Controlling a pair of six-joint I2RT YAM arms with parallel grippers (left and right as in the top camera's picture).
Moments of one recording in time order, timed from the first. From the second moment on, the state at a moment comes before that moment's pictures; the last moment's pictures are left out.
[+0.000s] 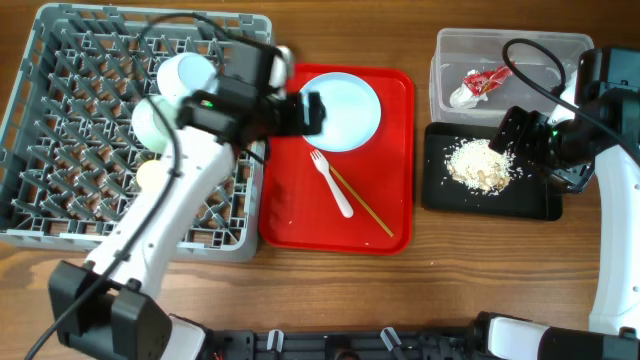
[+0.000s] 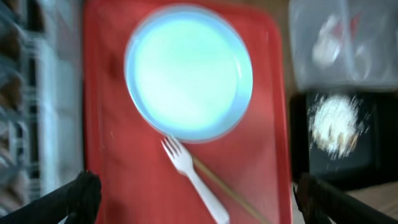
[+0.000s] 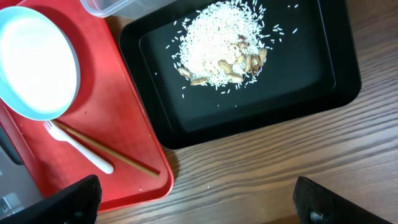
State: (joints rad) left arm -0.41 1.61 1.41 -0.78 0.17 -0.39; right arm -0.18 1.45 1.54 -1.42 -0.12 0.30
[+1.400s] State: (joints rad) left arm -0.62 1.95 1.29 -0.75 -0.08 -0.77; right arm -0.18 1.45 1.54 -1.44 -0.12 0.30
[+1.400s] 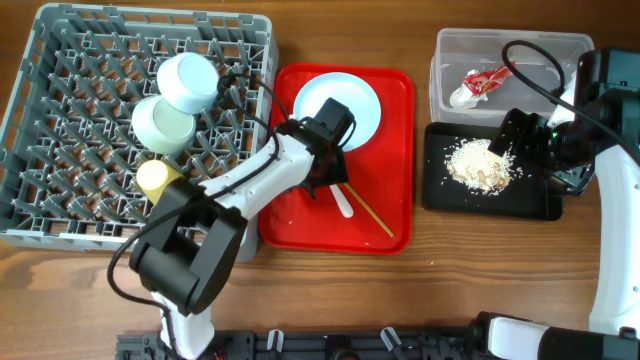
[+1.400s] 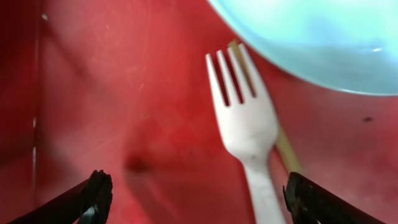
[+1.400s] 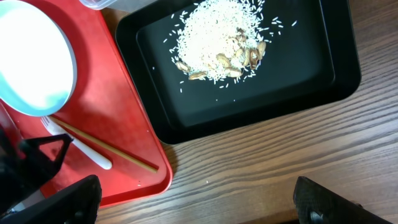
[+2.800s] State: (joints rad) left arm -0.62 1.97 1.29 -0.73 -0.14 -0.85; right arm -0.18 1.45 1.54 -1.45 -0.12 0.30
